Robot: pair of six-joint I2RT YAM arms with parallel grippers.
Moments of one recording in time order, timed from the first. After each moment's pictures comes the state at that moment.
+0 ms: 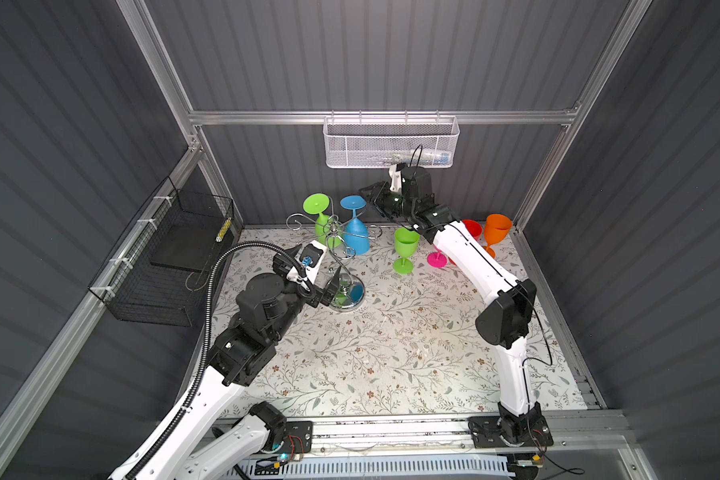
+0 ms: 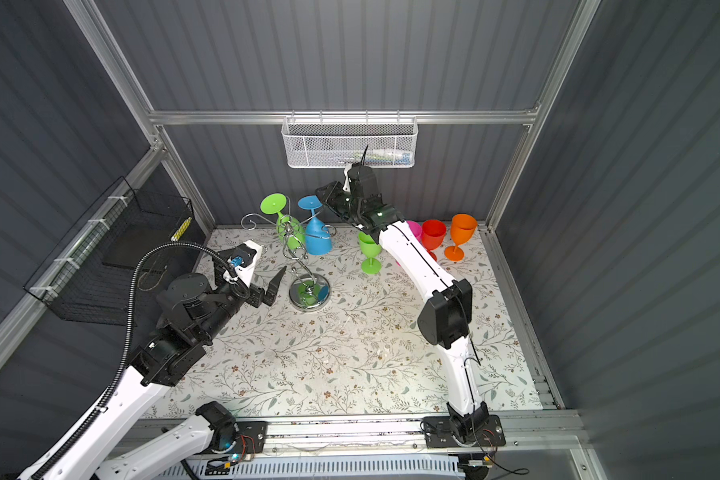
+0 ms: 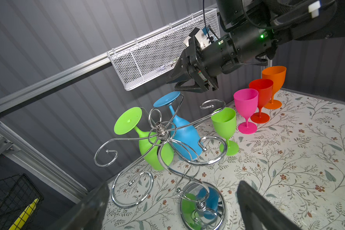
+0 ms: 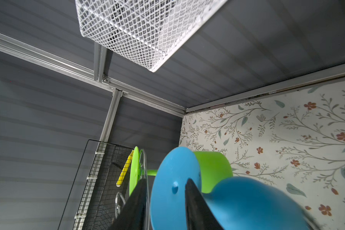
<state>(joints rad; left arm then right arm) -0.62 0.82 1.02 -0.30 -0.21 0.33 0.56 2.17 2.30 -0.37 -0.28 0.99</state>
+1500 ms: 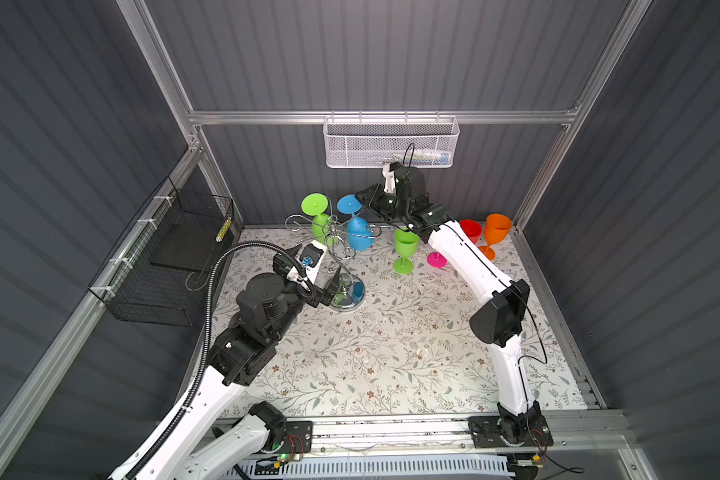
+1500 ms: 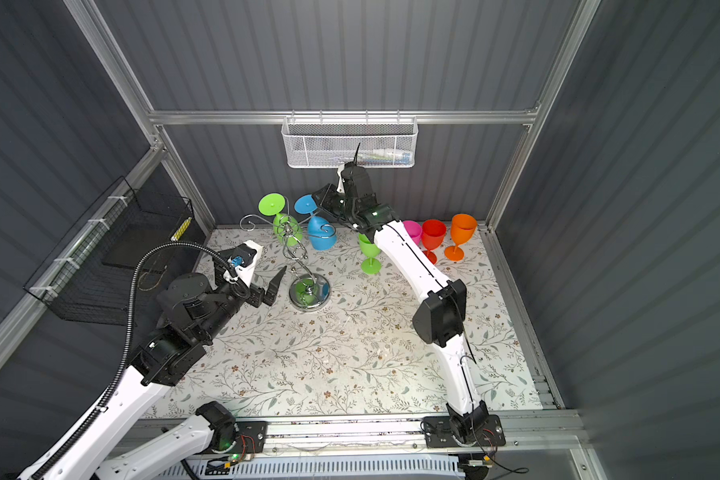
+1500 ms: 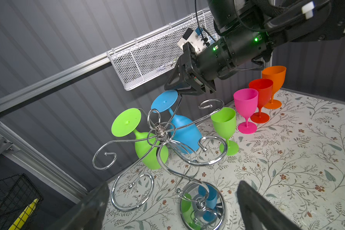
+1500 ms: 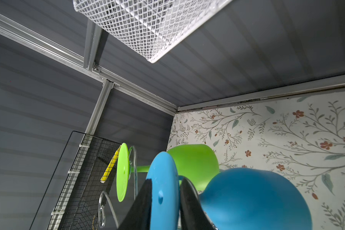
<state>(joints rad) -0.62 0.82 1.02 -0.30 -0.21 0.33 0.58 2.22 2.39 -0.44 -0.26 0.89</state>
